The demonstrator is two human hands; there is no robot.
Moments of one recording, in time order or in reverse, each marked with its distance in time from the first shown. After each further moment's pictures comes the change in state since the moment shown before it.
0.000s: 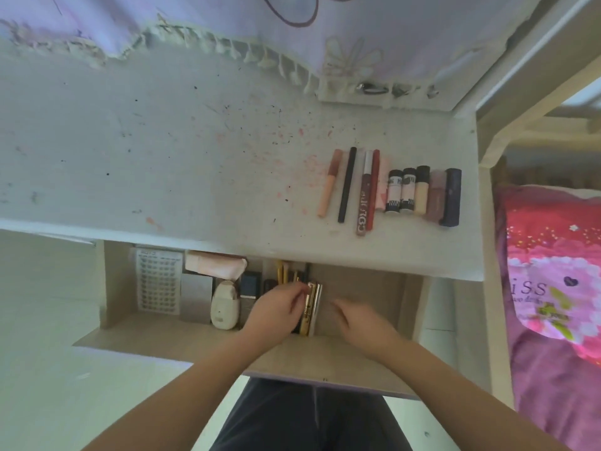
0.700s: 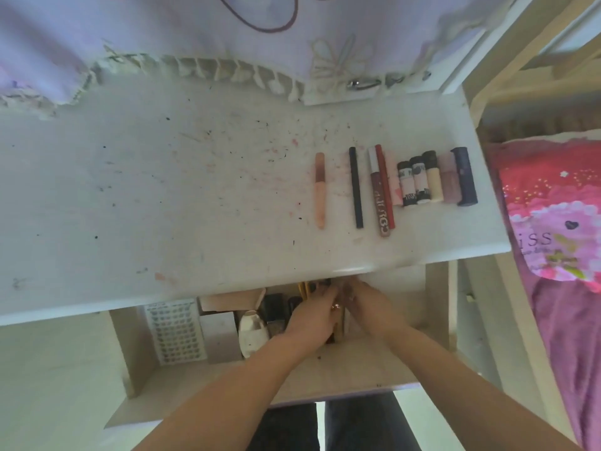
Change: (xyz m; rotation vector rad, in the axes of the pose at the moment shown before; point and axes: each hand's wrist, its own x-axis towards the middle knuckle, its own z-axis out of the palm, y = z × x) left_hand 0.034 -0.014 -0.002 0.075 -0.300 0.107; right_hand 0.051 -0.020 0.030 0.222 0.259 0.202
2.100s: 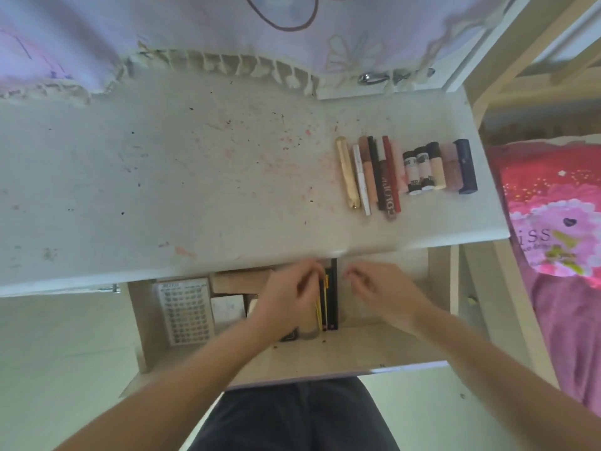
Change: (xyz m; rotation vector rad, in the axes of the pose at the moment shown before) left_hand -0.067 0.001 -0.069 -0.290 0.254 0.180; right_hand -0.050 -0.060 -0.057 0.041 0.049 -0.176
